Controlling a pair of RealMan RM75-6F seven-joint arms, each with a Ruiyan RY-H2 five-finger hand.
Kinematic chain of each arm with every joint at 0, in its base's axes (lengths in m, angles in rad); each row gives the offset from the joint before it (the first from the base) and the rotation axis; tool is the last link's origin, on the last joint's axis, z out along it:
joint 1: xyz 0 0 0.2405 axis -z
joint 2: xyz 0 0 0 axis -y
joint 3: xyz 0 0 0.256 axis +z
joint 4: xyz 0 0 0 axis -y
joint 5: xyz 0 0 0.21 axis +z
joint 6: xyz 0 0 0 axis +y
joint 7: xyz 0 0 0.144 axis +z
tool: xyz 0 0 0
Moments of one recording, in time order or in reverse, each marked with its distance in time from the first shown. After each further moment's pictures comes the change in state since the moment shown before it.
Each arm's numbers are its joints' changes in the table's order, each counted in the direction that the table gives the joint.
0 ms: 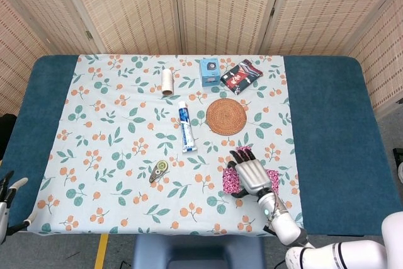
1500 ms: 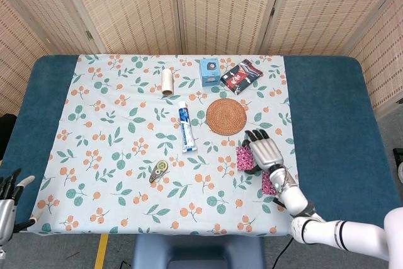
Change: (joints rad) left arm 0.016 -0.022 0.002 0.093 -0.003 -0.017 0.097; right arm -0.049 -0.014 0.074 -0.319 0.011 -0.220 0.158
